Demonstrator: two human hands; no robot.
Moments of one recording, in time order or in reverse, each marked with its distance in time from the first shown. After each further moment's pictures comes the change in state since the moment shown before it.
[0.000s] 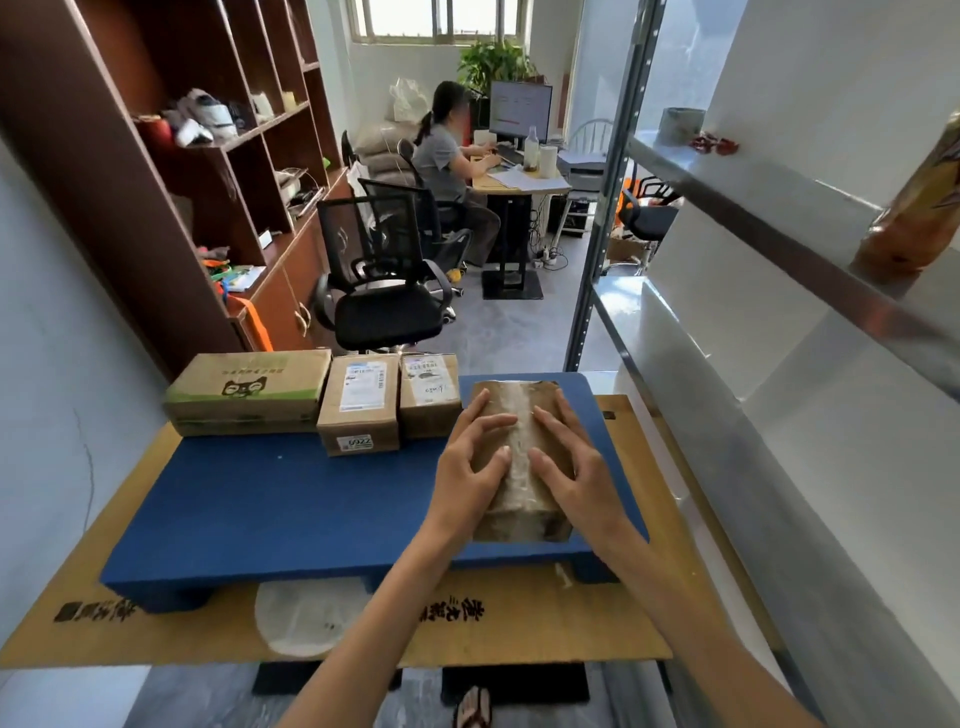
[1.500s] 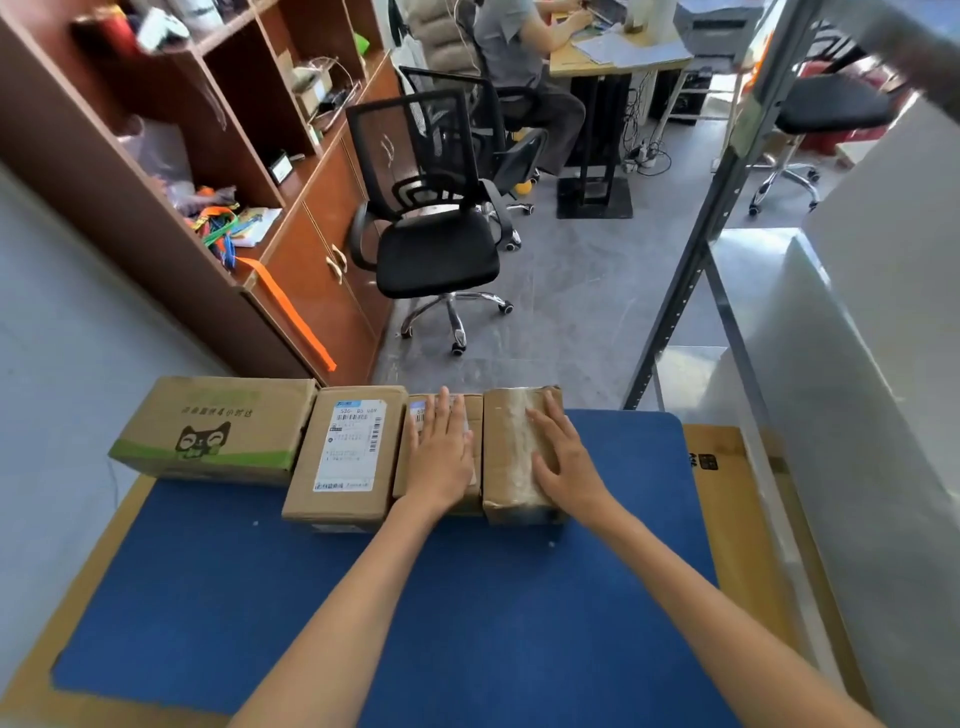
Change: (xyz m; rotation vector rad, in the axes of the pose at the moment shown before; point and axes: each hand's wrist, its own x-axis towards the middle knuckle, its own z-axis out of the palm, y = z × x) left_hand 0.234 -0.215 -0.031 1.051 -0.219 -0.488; right_hand 0.245 0.214 0.078 -0.059 -0.348 0.111
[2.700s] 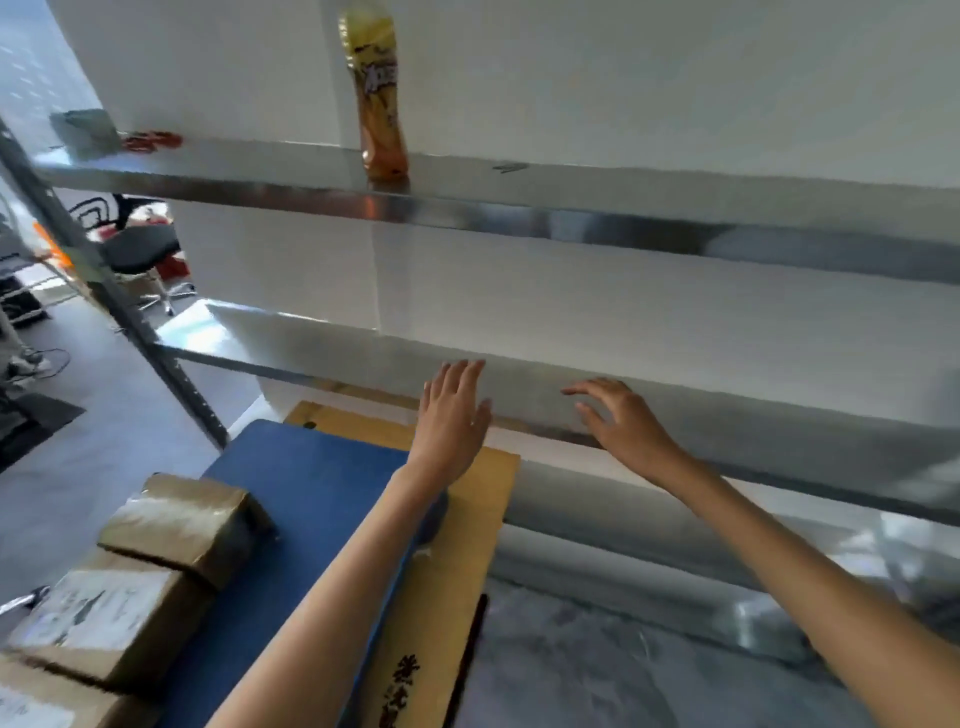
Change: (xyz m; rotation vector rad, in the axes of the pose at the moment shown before) left_hand -0.287 0.184 -0.020 -0.290 -0.257 1.491; right_hand -0.471 -0.209 -0.009 -0.447 1.124 0.693
